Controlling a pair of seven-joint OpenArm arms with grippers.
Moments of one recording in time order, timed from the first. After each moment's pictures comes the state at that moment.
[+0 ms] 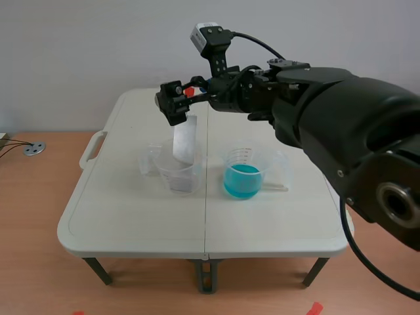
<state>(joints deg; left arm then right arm) 53.9 -23.5 -8.6 75.9 -9.5 -26.6 -1.1 42.5 -2.7 -23.4 32.5 13.4 31.4 -0.6</state>
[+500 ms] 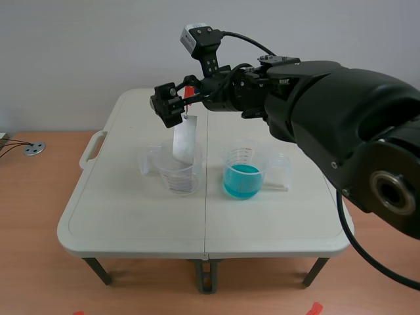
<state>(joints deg) 53.9 -23.5 -8.6 75.9 -9.5 -26.6 -1.2 44.4 -3.6 -26.4 29.9 13.2 31.4 -0.6</state>
